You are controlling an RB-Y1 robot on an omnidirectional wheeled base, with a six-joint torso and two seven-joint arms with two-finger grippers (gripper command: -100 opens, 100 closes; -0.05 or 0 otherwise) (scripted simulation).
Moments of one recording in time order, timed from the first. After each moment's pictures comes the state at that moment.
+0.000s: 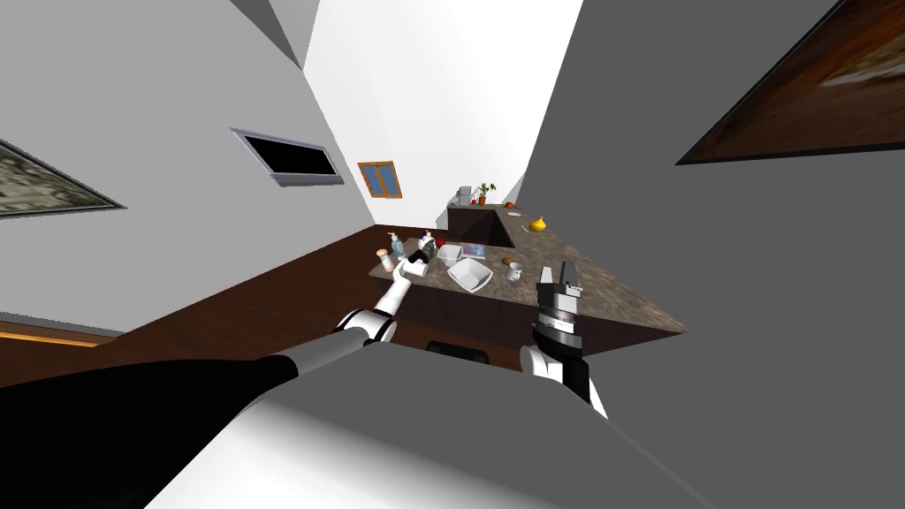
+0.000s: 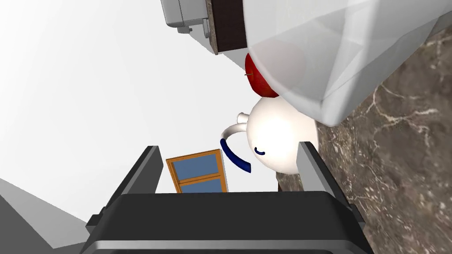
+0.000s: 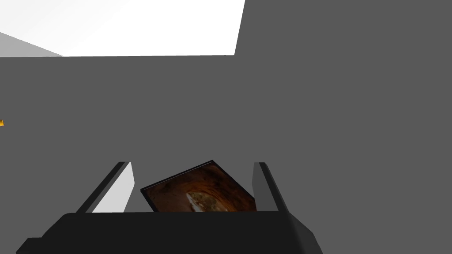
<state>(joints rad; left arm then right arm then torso) -0.49 0.24 -0.01 -1.27 0.07 0.37 0.12 0.52 0.02 0.06 -2.22 -0.03 -0.53 0.12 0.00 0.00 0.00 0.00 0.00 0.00</state>
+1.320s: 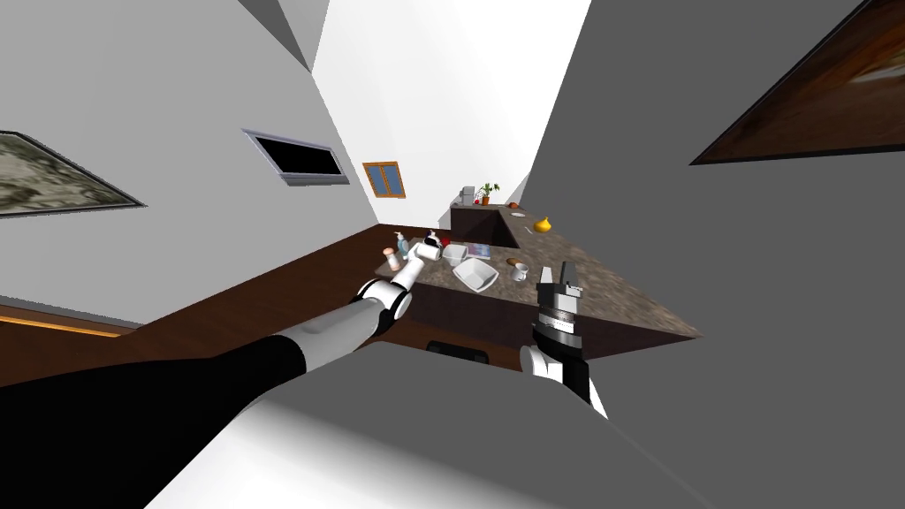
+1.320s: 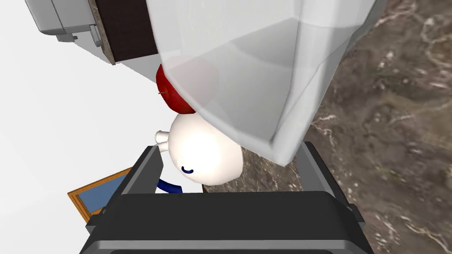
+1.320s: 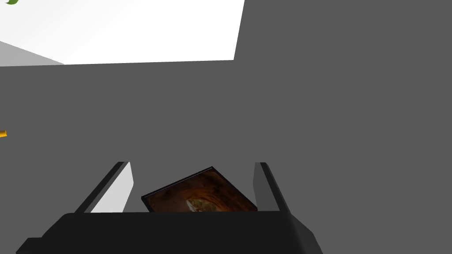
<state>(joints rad) -0.85 0.20 -0.02 -0.89 0.11 0.75 0.17 0.52 0.02 0.06 -2.22 -0.03 -0.53 0.12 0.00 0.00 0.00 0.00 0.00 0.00</state>
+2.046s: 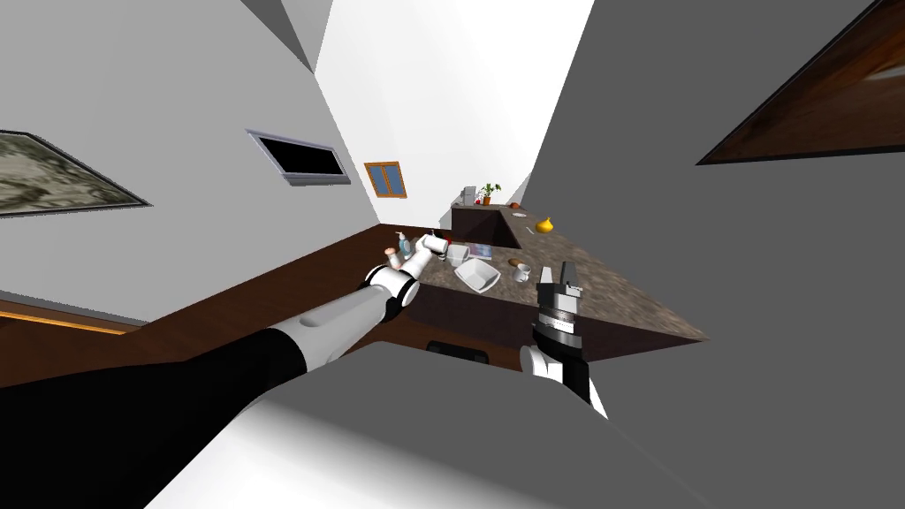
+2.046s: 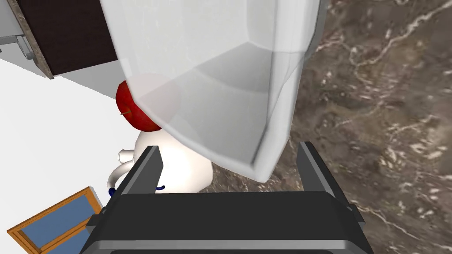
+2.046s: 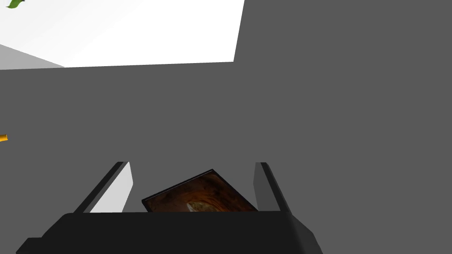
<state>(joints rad) -1.04 0.16 -0.03 -0.70 0.13 0.96 0.20 0.52 0.02 0.06 -2.22 -0.03 -0.53 0.12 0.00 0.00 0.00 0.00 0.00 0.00</state>
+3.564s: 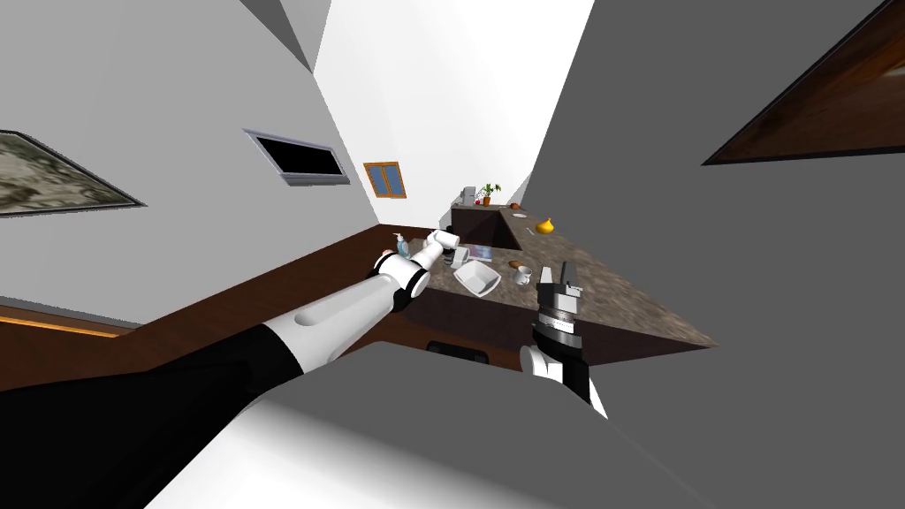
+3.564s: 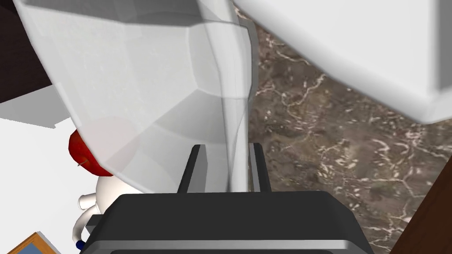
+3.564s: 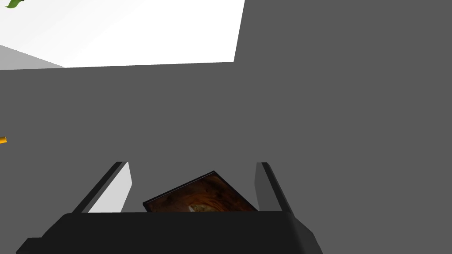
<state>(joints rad) -1.24 0.08 -0.03 -0.46 0.15 1.15 0.23 0.52 0.02 0.06 -2.22 -0.03 -0.53 0.12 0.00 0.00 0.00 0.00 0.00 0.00</state>
